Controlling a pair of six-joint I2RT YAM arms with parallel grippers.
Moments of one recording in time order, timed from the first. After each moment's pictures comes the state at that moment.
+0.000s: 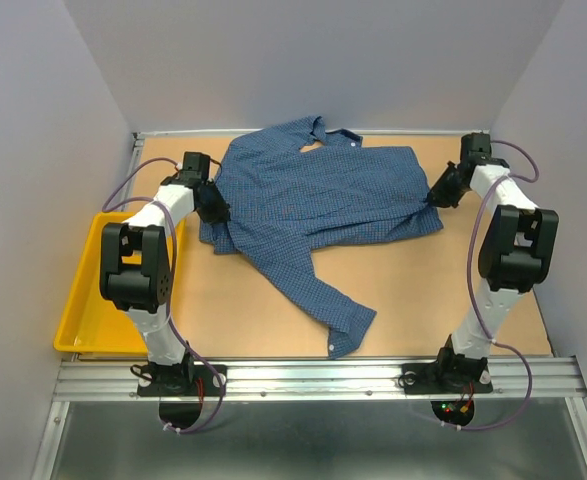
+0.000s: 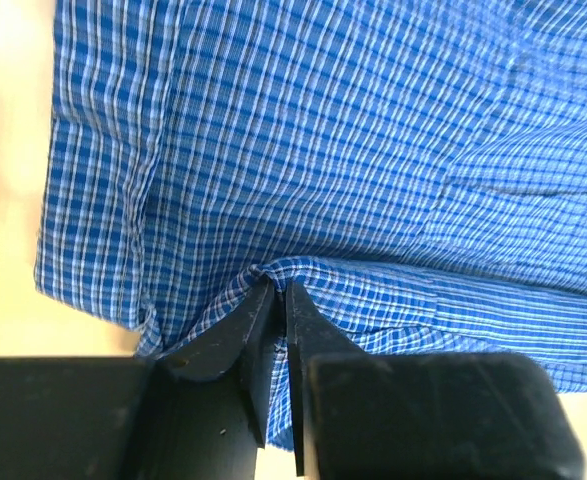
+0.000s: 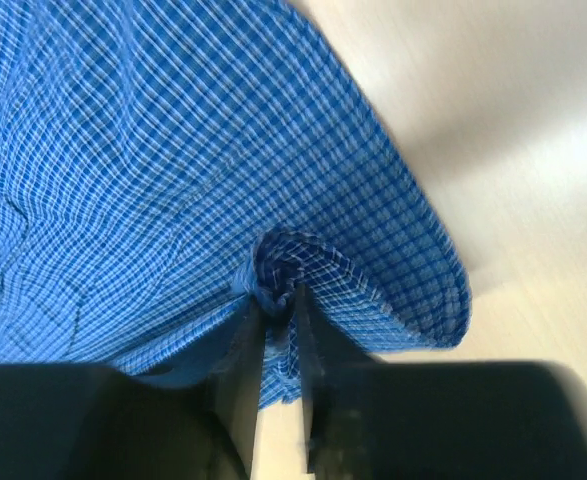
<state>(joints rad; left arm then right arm) -0.12 1.79 1.26 -0.52 0.09 -0.62 -0.16 1.93 1.52 -0.65 -0.11 0.56</state>
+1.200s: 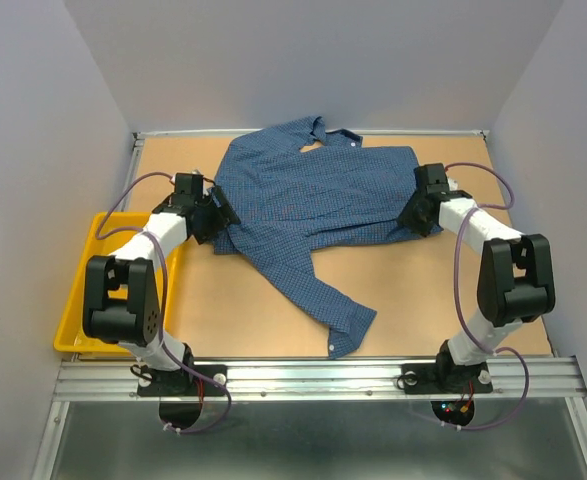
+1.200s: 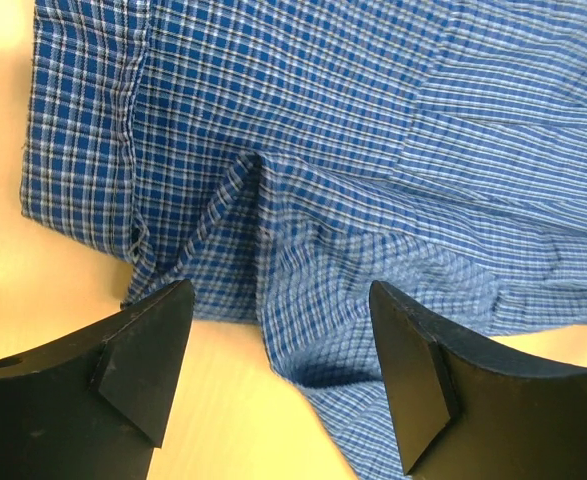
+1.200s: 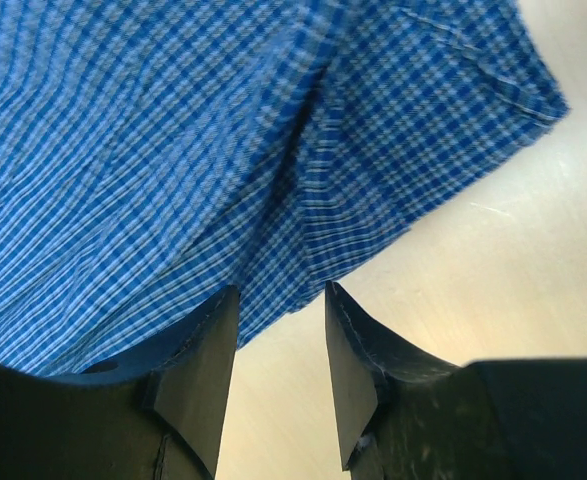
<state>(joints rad) -0.12 1.53 0.98 -0.34 0.14 -0.63 0.12 1.66 1.12 -0.48 0.17 0.69</state>
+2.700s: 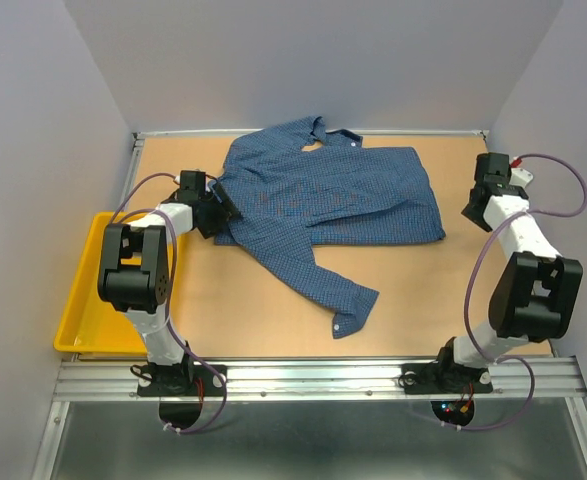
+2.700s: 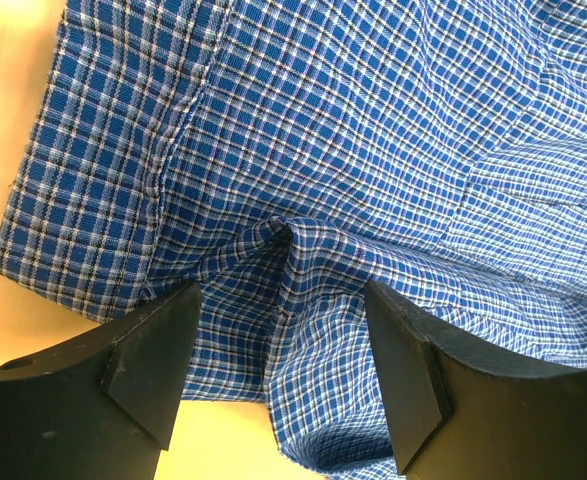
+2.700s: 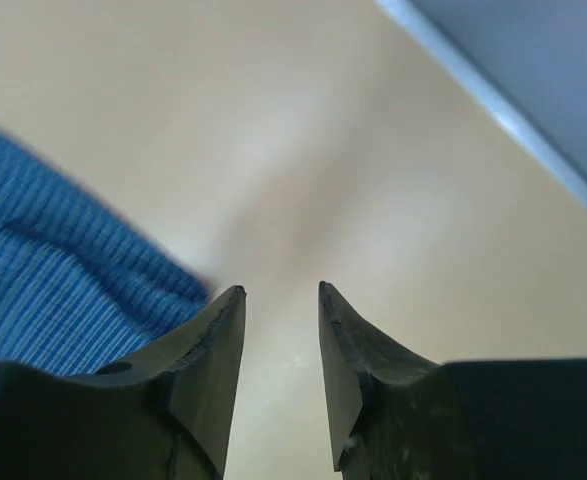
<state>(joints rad) -0.08 1.78 1.05 -0.18 0.16 -0.67 -0.17 1.57 1.20 -0.60 0.52 0.53</state>
